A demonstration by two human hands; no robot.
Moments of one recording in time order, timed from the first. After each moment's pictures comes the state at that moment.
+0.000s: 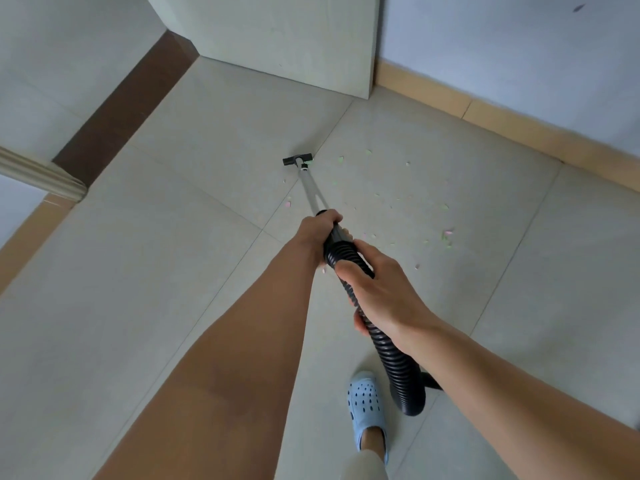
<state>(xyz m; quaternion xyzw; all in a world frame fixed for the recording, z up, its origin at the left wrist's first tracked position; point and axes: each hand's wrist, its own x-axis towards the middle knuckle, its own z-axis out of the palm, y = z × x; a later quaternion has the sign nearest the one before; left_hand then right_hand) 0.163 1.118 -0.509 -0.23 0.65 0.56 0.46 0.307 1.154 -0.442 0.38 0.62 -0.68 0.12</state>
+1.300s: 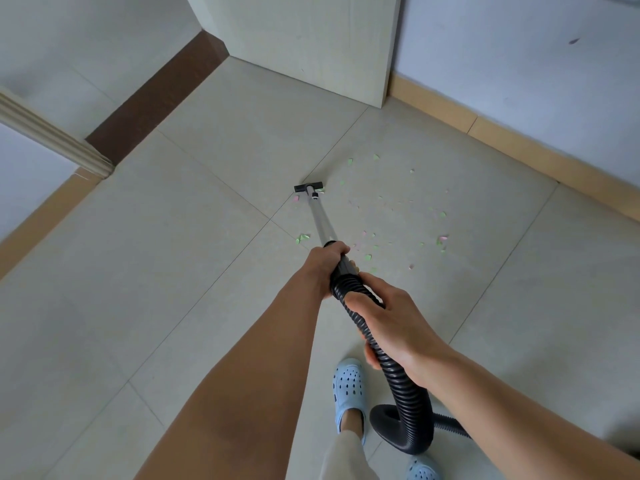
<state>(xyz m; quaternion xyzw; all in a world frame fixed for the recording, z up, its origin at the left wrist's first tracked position) 0.259 1.086 -0.478 -0.28 0.63 0.56 0.47 0.393 1.143 -0.394 0.37 0.57 -0.71 0.17</state>
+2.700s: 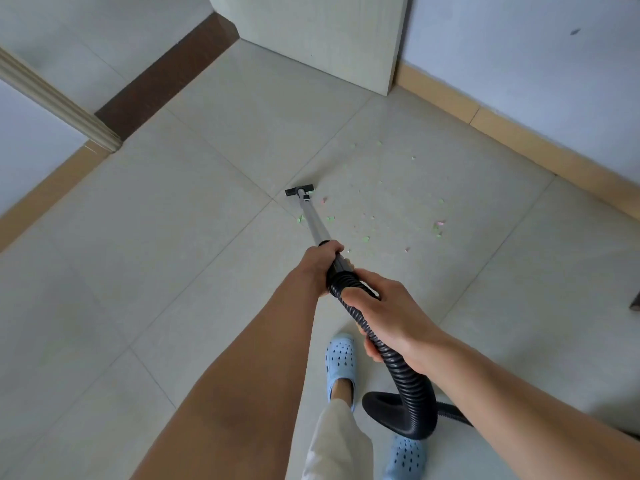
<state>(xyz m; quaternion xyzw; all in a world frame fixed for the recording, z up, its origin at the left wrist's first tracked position) 0.324 1.052 -0.475 -0.31 0.61 0.57 0.45 0.450 1.122 -0.385 0.36 0.60 -0.69 0.22</state>
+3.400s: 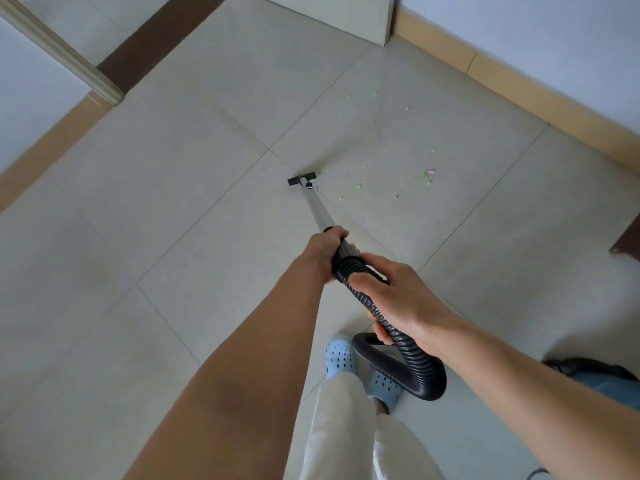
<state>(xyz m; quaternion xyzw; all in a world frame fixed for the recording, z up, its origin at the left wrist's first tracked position) 0.484 1.029 -0.473 -0.34 0.58 0.59 0.45 0.608 1.112 -0.375 0.33 0.62 -0.67 0.24</state>
